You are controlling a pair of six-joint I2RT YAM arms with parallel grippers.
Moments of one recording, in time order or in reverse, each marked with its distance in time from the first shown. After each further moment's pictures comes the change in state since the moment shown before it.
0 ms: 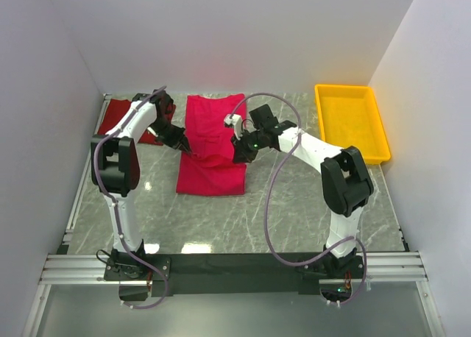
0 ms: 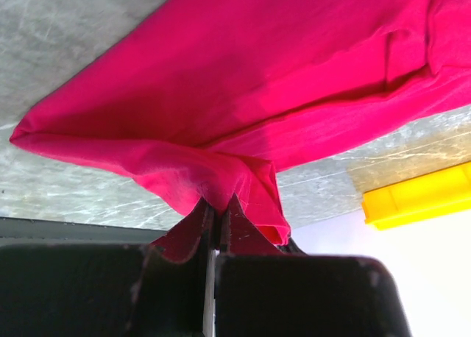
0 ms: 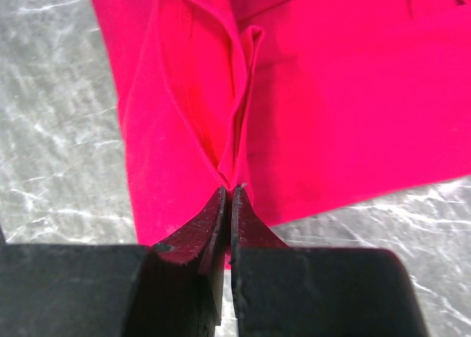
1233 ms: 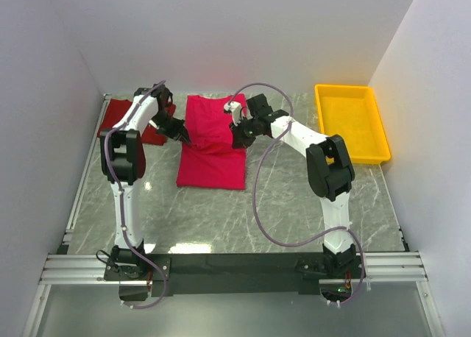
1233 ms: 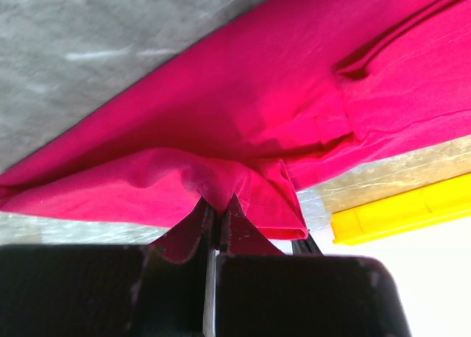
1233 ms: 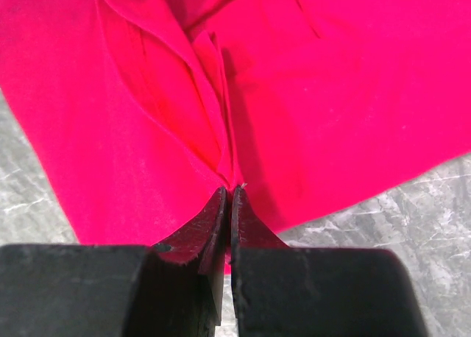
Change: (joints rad) left arm 0.035 0.218 0.257 -0.016 0.006 0.002; right arm -0.050 0.233 0.264 -0.009 0.100 0.042
